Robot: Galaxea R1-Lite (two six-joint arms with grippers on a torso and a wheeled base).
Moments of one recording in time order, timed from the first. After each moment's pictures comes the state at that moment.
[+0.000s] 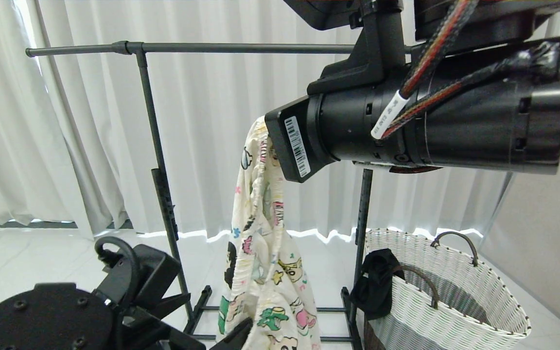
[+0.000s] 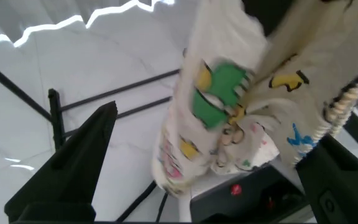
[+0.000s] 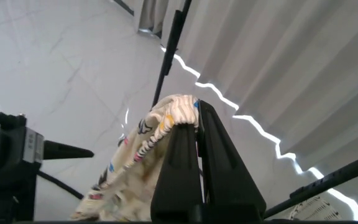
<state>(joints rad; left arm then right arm) -0.94 1.28 -0.43 -0.25 0.38 -0.32 1.14 1.79 -1.80 0.24 -0.25 -0.02</state>
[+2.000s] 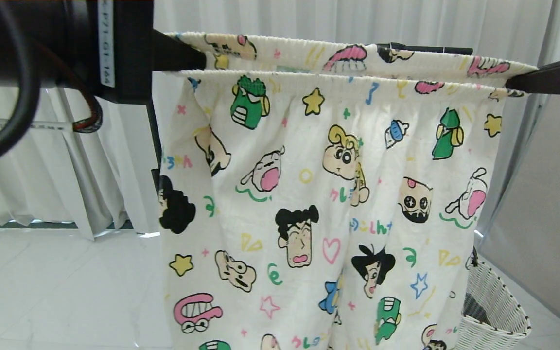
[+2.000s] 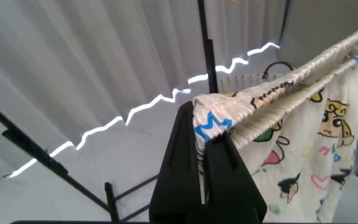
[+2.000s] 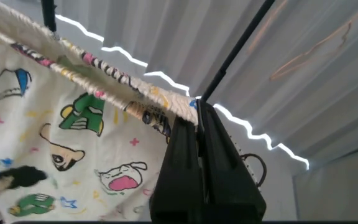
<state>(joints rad) -0.89 1.44 -1.75 0.59 0.39 0.06 0.91 1.36 -1.73 0.67 -0.44 -0.10</state>
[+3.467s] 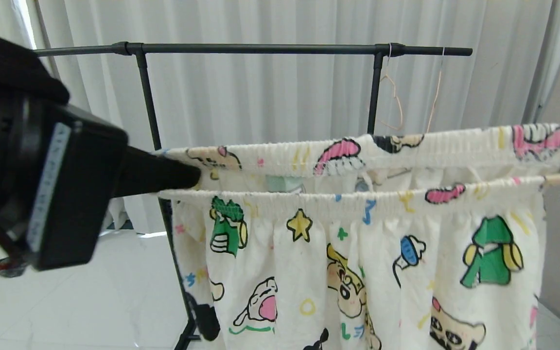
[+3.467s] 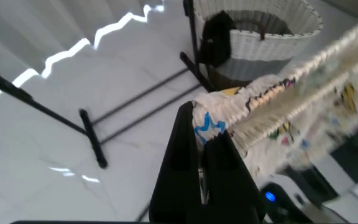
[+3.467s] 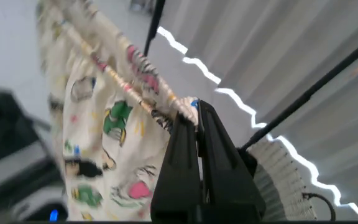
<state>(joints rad) -1.06 1.46 -1.85 1.08 0.40 -0.22 1.19 1.19 -1.51 0.62 -0.31 -0.05</state>
